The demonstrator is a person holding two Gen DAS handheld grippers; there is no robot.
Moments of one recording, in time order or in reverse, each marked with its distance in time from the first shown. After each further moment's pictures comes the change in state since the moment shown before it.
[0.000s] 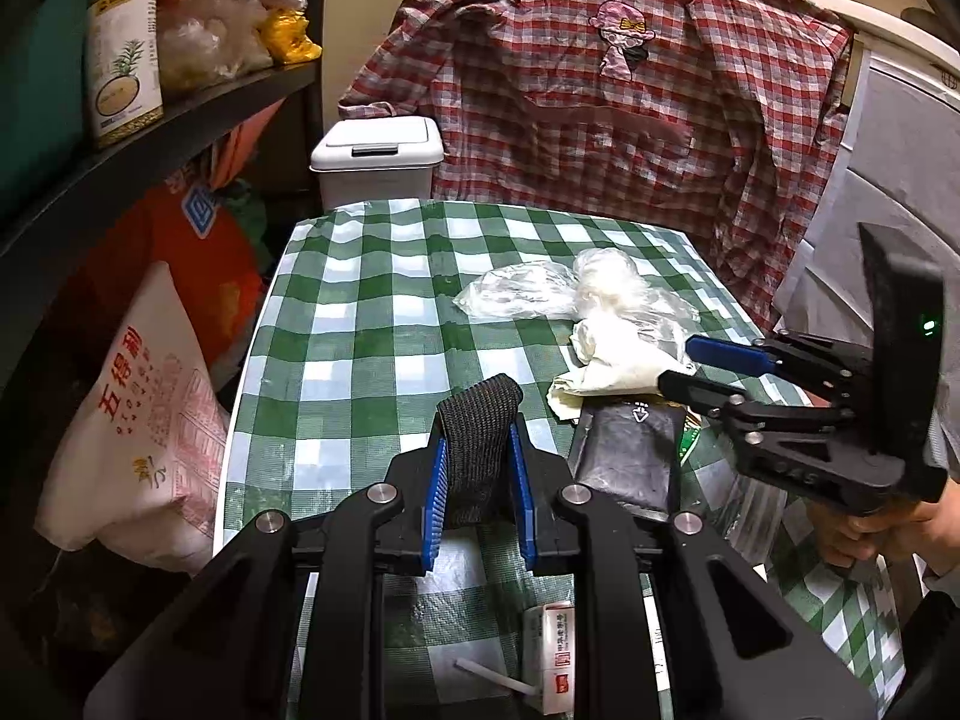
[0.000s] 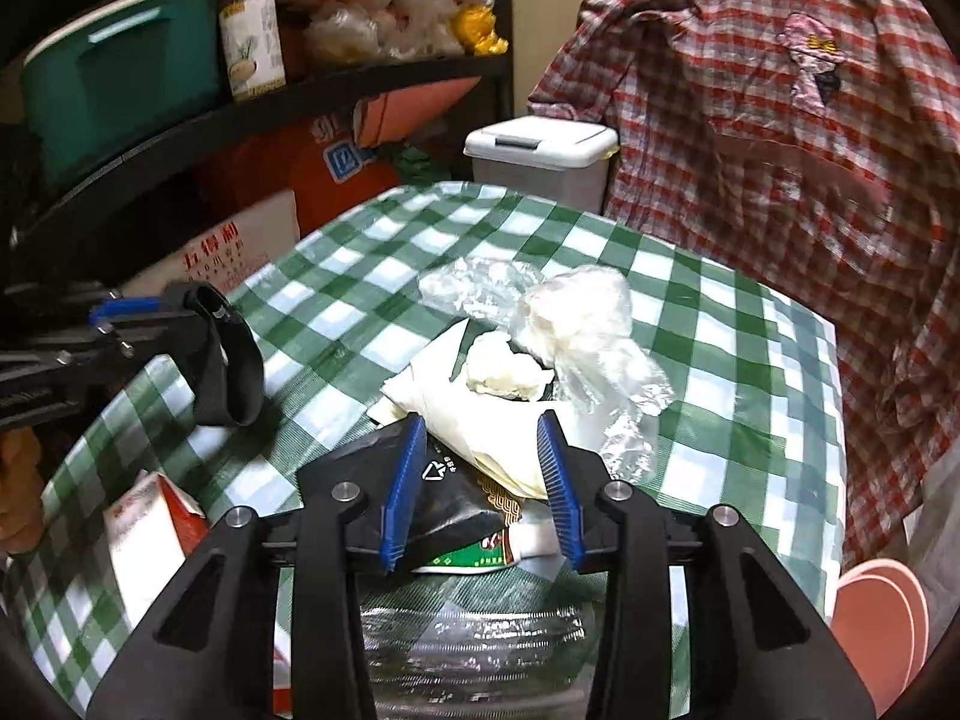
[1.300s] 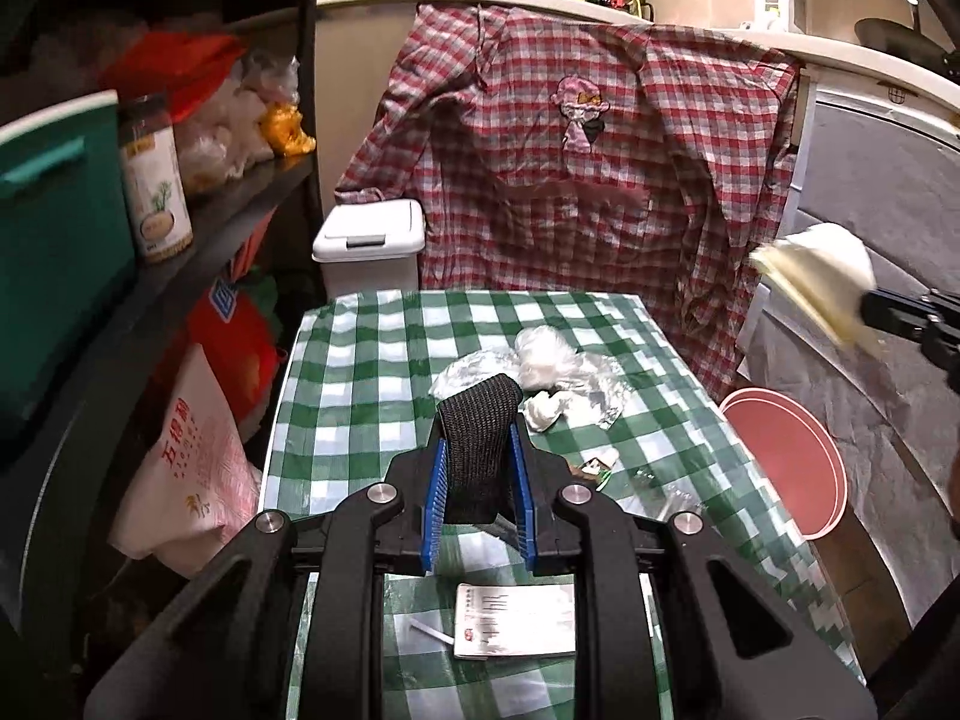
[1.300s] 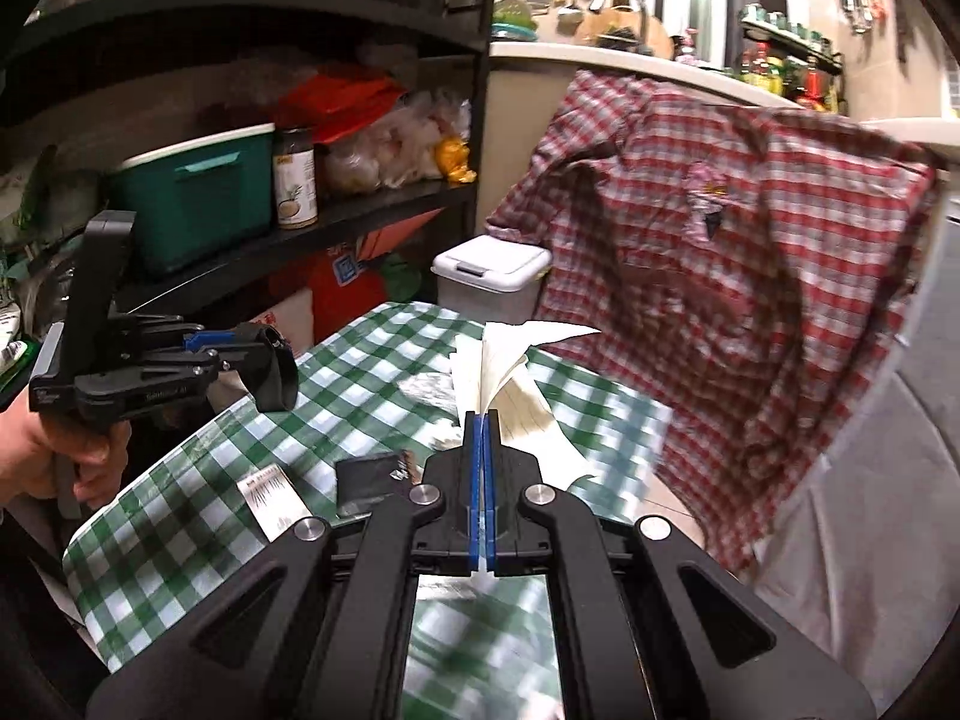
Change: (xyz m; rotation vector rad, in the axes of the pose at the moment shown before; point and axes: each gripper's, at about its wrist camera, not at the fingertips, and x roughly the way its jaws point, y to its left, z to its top) left arm -0.092 -0.048 0.019 0.050 -0.139 0.028; right arm -0.233 -0.012 0.010 -0.044 -0.189 -0.122
